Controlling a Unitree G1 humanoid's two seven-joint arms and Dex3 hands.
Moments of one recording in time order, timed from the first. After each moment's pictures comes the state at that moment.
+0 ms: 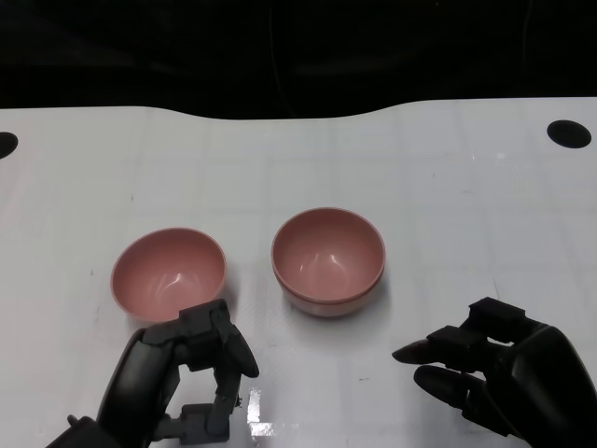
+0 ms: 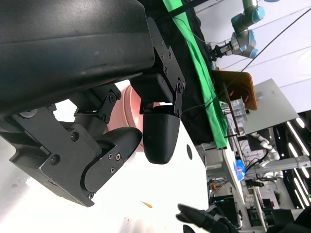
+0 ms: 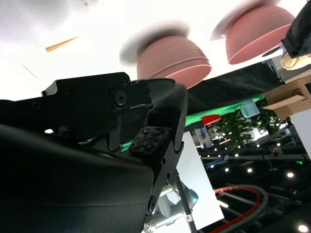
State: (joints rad) left arm 0.11 0.03 -0.06 0.19 0.00 -0.58 -0.22; right arm 0.07 -0.36 0.31 0.11 -0.83 -0.52 -0.58
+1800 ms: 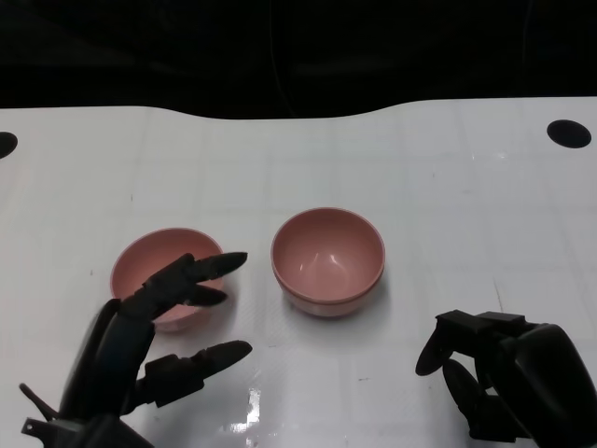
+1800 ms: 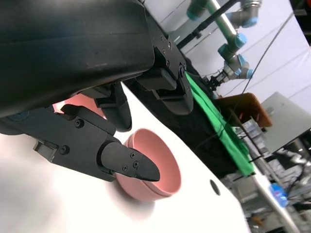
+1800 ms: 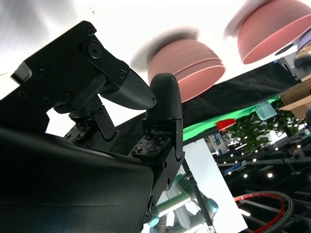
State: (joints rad) left arm 0.10 0.10 0.00 0.03 0.28 -0.53 -0.03; right arm 0.05 -0.32 0.28 0.17 -0.76 -0.52 -0.52
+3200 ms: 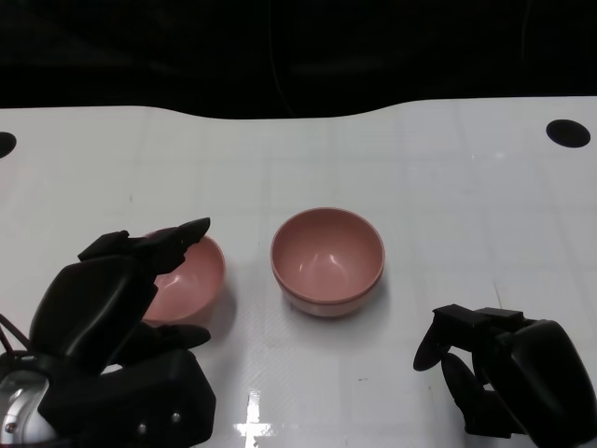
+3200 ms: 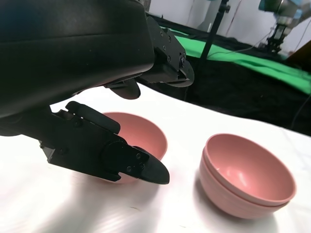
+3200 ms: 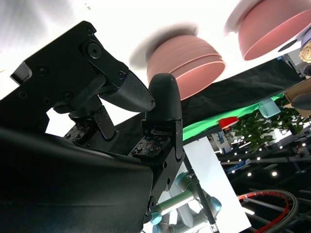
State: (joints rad) left arm 0.01 0.31 -0.10 -0.19 0.64 -0.01 -0.11; right arm 0.06 -0.31 0.28 0.13 -0.77 -0.48 -0.50
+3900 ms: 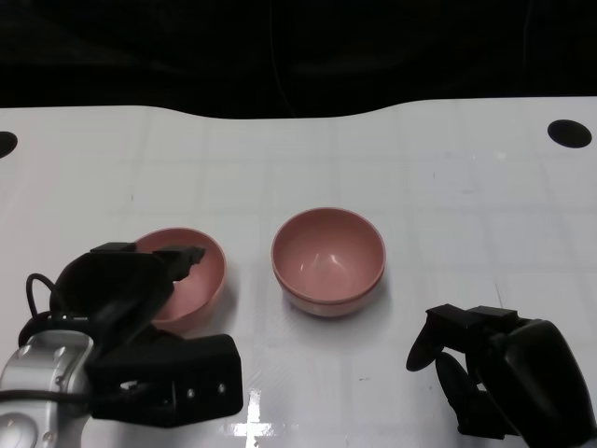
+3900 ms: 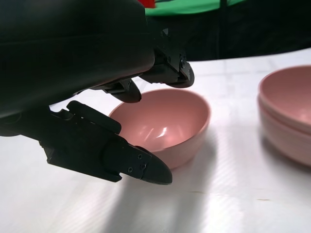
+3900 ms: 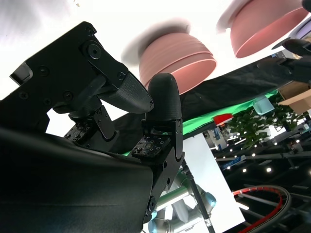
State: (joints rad) left arm -0.18 0.39 -0.30 0.00 0.90 0.17 -0.22; right arm 0.07 -0.29 0.28 0.09 -0.79 -0.46 -0.51
